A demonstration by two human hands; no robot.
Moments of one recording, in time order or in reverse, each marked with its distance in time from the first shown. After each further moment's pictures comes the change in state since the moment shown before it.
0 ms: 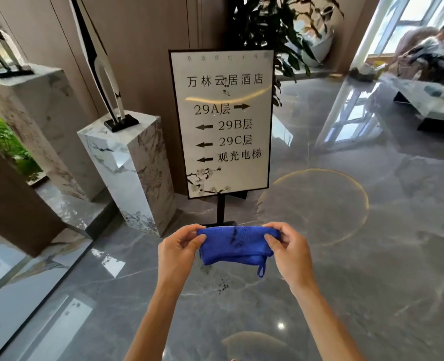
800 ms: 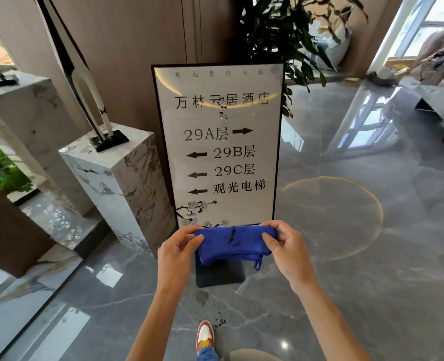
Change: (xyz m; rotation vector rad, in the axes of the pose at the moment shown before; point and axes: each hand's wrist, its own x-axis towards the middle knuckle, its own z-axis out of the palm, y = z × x) left_hand 0.165 -0.003 0.083 -0.046 0.005 0.014; right_hand 0.209 0.010 0.010 0.081 -0.148 -0.002
